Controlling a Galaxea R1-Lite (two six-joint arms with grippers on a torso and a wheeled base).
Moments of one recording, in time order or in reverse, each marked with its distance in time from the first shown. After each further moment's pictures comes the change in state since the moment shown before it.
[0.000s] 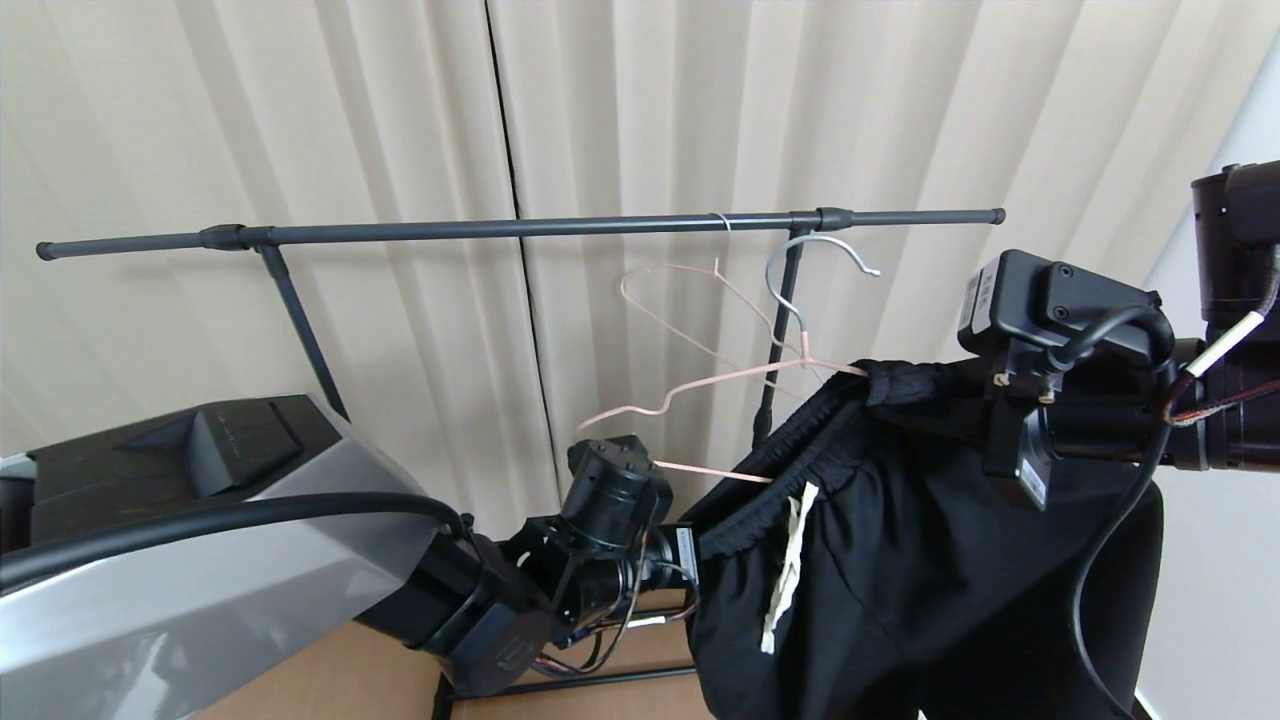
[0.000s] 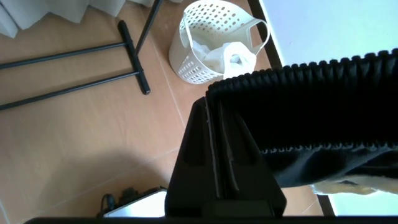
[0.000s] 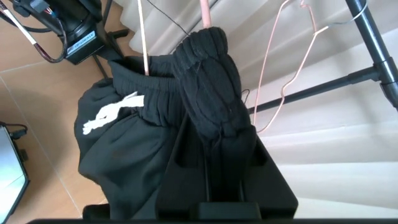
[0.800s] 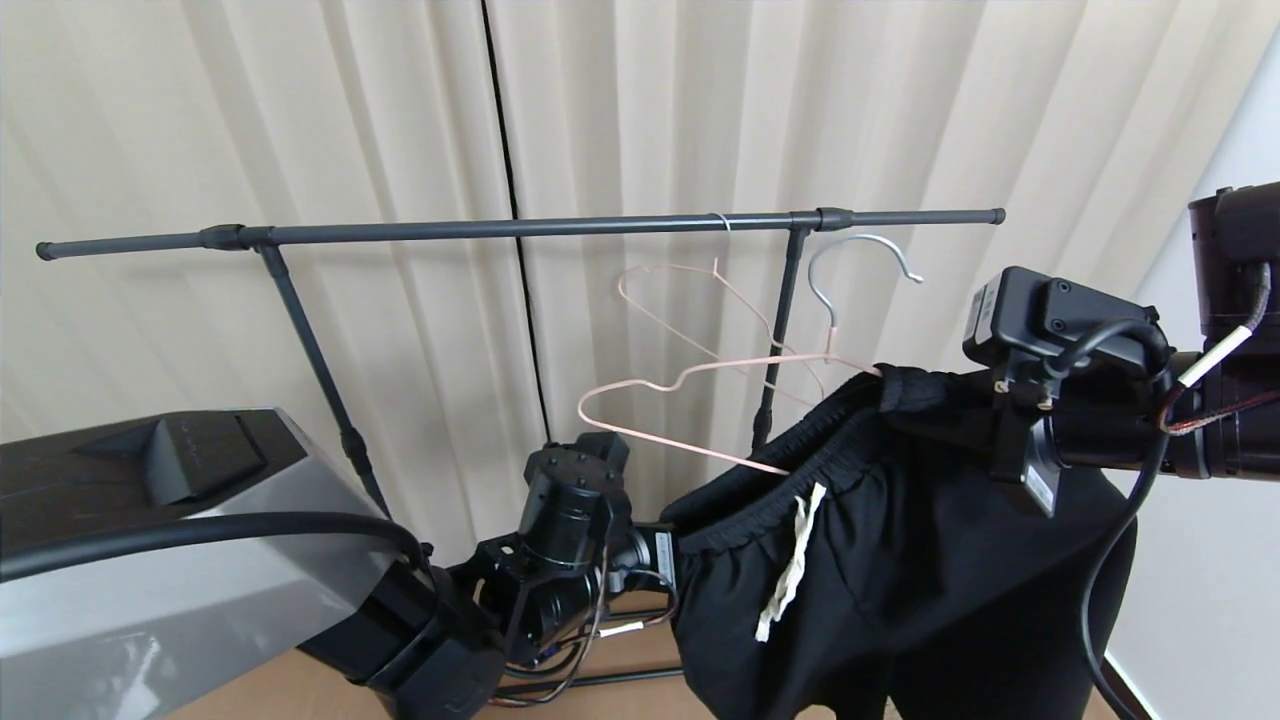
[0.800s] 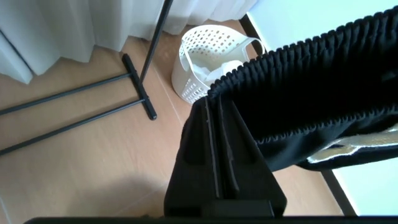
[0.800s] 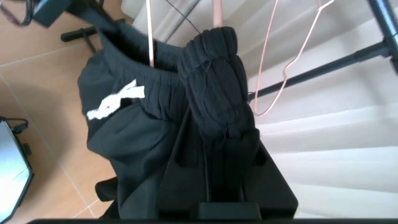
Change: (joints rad) left arm 0.020 -0.050 0.162 -0.245 0.007 0.120; right arm -0.050 0.003 0.035 -0.005 0.001 0.005
